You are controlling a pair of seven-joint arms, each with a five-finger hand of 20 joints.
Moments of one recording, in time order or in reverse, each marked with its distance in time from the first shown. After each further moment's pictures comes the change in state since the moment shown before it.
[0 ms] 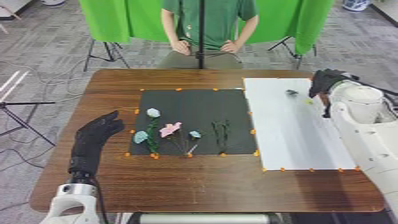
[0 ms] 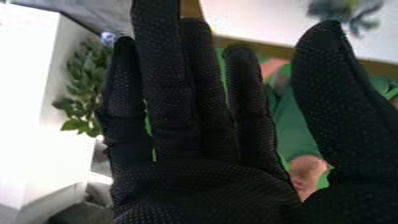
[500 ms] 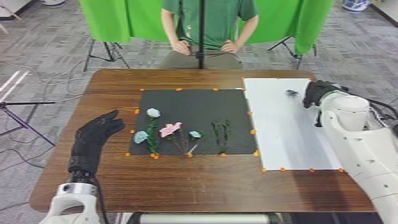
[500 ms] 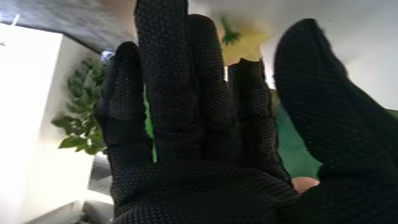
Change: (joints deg) left arm -0.3 0.0 0.0 0.1 0.0 -0.1 -0.1; right arm -2.5 -3.0 1.0 1.1 -2.4 -0.4 0.6
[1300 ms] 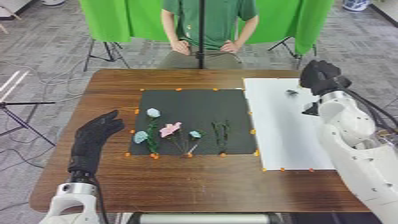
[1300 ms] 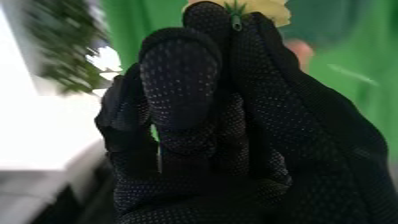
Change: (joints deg) left arm 0.0 0.1 -0.1 0.0 -0.1 0.0 0.0; right arm -9.5 5.3 -1.7 -18.8 14.2 27.3 5.3
